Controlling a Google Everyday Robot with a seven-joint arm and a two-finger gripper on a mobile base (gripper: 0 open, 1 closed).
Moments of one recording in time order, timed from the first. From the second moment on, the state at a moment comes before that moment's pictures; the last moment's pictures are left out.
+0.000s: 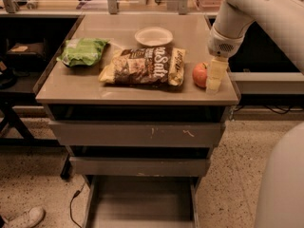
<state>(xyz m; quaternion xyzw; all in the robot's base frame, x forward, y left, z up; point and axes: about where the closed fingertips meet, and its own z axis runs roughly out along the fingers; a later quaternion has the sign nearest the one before) 0.652 -0.191 0.842 -0.64 0.76 -0.01 0.10</state>
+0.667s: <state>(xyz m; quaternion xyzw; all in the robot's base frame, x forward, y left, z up) 0.654 -0.195 0.831 -0.64 0.76 0.00 0.09</state>
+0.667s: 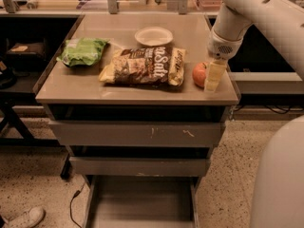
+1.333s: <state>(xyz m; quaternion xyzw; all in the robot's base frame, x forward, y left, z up) 0.654 -0.195 0.831 -0.64 0.76 0.00 0.09</state>
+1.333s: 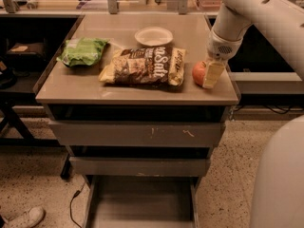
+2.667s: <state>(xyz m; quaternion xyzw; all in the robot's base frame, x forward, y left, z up) 0.586 -0.185 0.861 -0.61 0.79 0.00 0.11</state>
